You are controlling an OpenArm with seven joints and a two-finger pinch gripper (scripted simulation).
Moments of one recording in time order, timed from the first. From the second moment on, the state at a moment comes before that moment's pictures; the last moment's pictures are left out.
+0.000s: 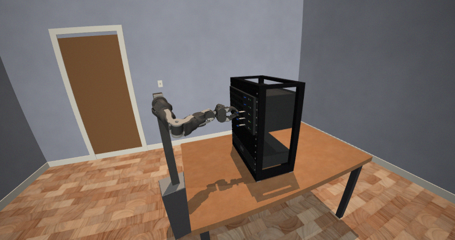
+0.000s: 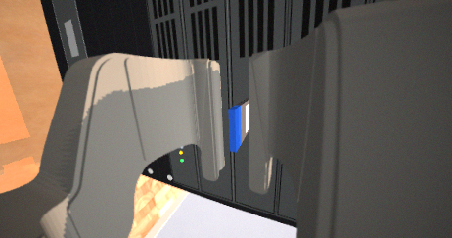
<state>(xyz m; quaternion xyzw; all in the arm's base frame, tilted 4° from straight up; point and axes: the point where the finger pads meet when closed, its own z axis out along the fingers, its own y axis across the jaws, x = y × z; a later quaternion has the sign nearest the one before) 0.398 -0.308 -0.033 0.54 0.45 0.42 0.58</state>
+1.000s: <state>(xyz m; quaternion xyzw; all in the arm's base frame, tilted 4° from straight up) 0.367 -0.300 -0.037 0.54 0.46 0.41 0.57</state>
